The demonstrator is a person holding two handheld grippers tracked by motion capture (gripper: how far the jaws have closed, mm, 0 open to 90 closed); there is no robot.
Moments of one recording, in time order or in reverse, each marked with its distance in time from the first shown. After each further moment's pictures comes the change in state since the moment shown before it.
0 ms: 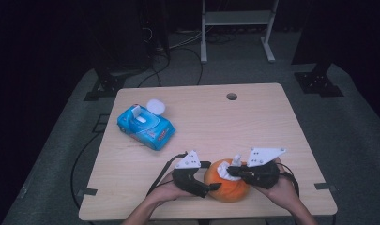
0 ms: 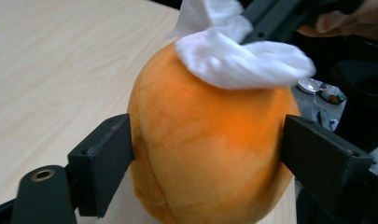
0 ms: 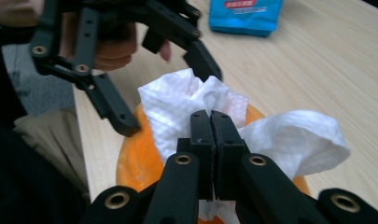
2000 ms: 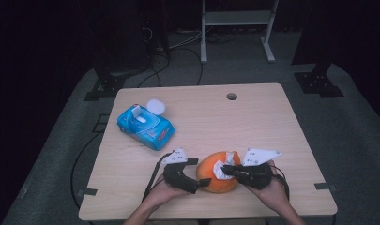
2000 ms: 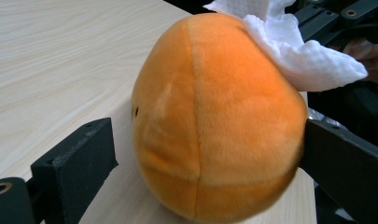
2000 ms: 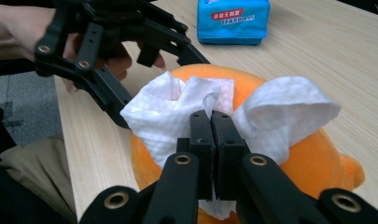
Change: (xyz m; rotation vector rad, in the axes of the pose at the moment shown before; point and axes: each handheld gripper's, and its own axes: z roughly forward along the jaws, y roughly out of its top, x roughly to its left) left arm 0.028 -0.023 -0.010 -0.076 0.011 -0.142; right arm 0.001 -0.007 0.018 -0.080 -0.037 0.086
